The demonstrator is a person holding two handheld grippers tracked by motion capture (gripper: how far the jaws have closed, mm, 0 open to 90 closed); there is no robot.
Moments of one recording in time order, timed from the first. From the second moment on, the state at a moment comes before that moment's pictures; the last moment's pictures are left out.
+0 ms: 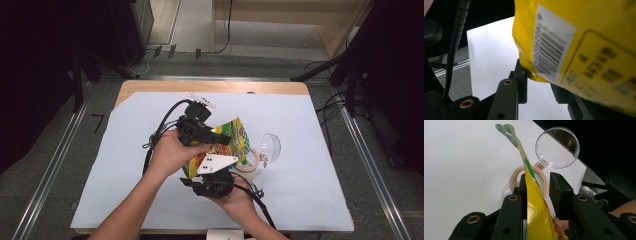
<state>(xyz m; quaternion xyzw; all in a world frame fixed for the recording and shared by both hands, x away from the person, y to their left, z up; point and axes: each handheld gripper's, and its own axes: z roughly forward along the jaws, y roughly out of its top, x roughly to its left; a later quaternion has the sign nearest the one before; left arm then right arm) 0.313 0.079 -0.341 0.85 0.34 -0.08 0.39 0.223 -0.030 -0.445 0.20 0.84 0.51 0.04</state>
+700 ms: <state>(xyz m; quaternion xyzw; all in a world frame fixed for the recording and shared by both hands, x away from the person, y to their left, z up) 0.314 0.082 -0.342 0.85 0.35 -0.08 0.39 0.223 -0.027 -0.446 0.19 0.84 0.51 0.06</state>
